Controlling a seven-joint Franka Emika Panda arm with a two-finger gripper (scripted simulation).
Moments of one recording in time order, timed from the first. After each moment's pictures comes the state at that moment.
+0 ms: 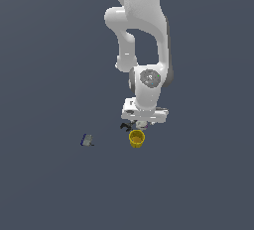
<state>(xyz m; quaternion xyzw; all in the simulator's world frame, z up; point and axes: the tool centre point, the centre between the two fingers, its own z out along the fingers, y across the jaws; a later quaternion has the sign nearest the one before) -0.020 0.075 0.048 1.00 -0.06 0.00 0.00</state>
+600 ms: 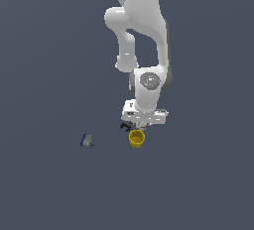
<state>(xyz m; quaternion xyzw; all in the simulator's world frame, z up) -0.019 0.076 0.037 1.00 -0.06 0.00 0.00</state>
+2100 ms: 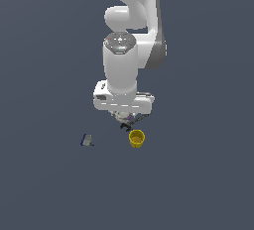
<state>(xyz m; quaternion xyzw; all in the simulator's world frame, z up) 0.023 -0.014 0.185 1.00 -0.06 0.00 0.00</state>
